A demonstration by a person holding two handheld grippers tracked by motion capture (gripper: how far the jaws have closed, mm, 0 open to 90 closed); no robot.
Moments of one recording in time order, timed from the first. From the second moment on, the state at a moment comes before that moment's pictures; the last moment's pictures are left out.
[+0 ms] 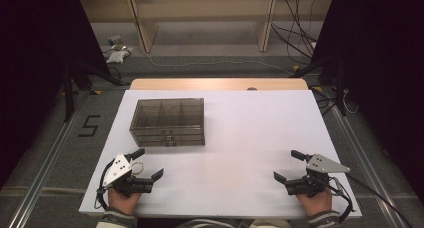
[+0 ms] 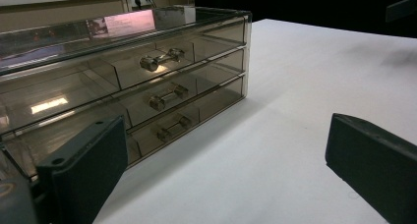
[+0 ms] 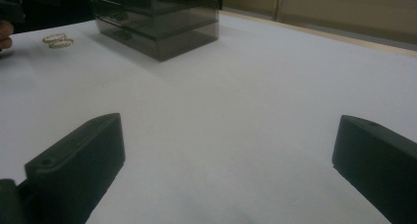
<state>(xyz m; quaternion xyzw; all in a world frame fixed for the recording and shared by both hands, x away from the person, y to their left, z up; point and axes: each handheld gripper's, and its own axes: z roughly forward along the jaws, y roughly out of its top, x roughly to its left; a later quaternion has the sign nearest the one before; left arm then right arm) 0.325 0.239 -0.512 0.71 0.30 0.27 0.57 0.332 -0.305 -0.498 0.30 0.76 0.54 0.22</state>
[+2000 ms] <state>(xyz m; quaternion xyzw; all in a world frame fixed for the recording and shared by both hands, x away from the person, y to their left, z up) 0.355 0.209 -0.471 0.79 0.28 0.20 0.51 0.331 -0.299 -0.500 0.30 0.77 0.52 0.19</state>
